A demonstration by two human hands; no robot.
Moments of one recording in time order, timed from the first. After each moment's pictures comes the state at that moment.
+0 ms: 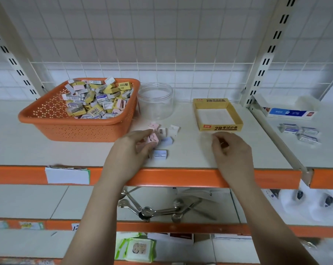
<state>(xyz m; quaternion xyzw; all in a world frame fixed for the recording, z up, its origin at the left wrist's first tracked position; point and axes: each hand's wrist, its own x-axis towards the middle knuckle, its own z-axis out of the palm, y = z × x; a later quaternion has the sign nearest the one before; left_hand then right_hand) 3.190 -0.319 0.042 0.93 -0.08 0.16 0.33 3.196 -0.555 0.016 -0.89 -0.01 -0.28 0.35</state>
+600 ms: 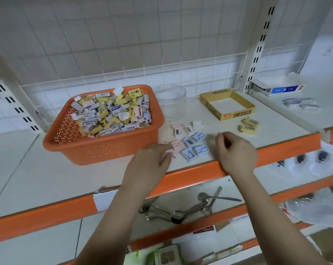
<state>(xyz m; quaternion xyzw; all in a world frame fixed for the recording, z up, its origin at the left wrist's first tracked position) 3.204 -0.230 0.037 0.94 -0.22 0.07 0.27 3.190 -0.441 -0.006 -0.88 0.18 -0.36 0.26</state>
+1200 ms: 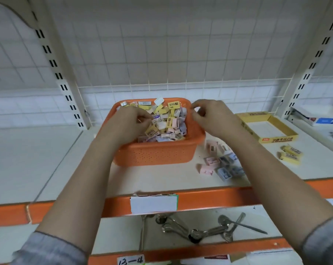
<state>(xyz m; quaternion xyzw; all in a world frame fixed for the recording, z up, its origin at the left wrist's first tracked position) 3.285 -0.124 0.117 0.95 -0.15 0.12 0.26 3.286 -0.351 0.113 -0.95 -0.09 -0.19 0.25</state>
